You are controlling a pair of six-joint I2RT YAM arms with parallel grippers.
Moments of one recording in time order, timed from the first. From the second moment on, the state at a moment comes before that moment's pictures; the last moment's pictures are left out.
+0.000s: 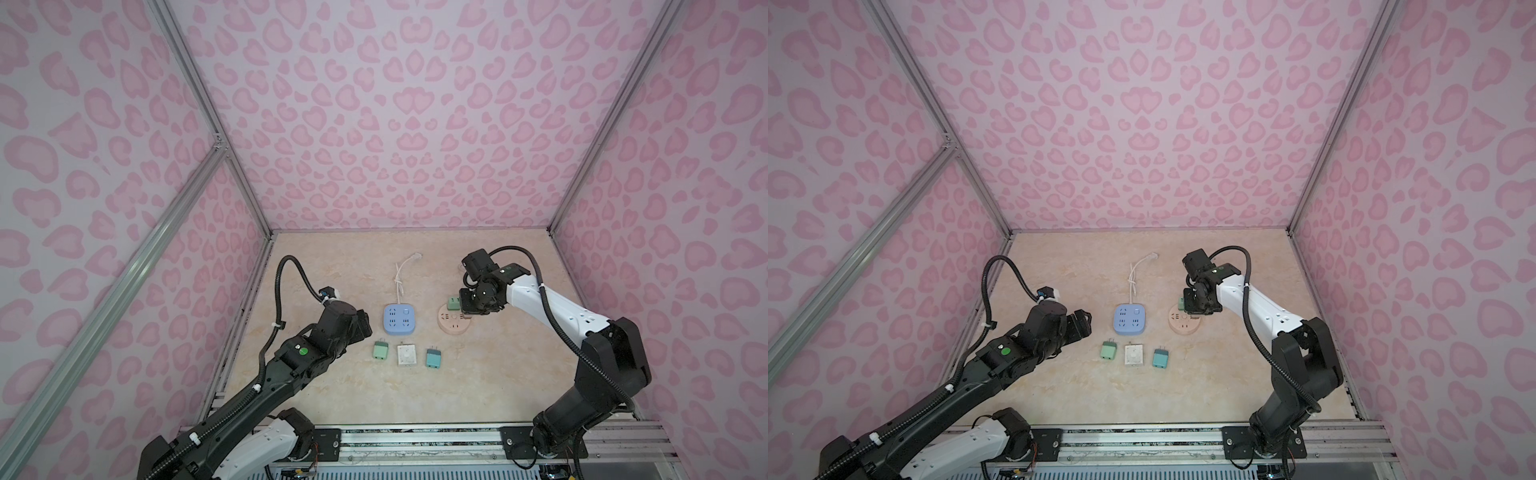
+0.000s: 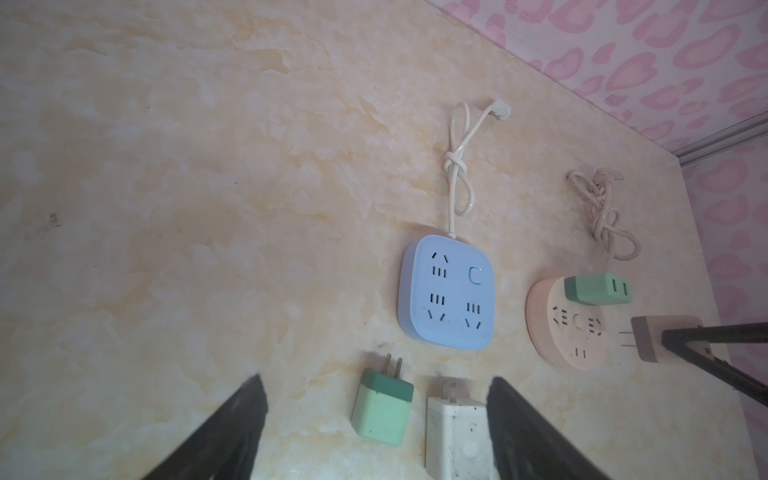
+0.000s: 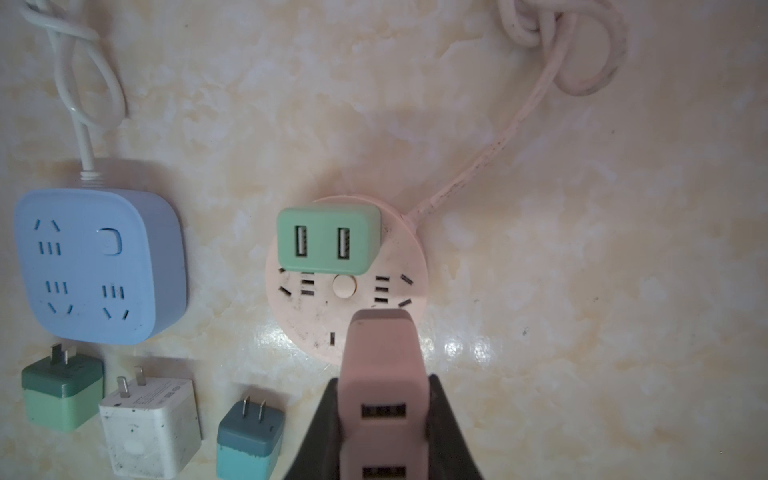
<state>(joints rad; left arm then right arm) -0.65 0.94 0.71 -0.53 -0.27 -0.79 0.51 1.62 1.26 -0.85 0.03 0.41</state>
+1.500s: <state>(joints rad) -0.65 0.99 0.65 -0.48 -0.24 -0.80 0.55 1.86 1.31 -0.78 0.08 0.44</state>
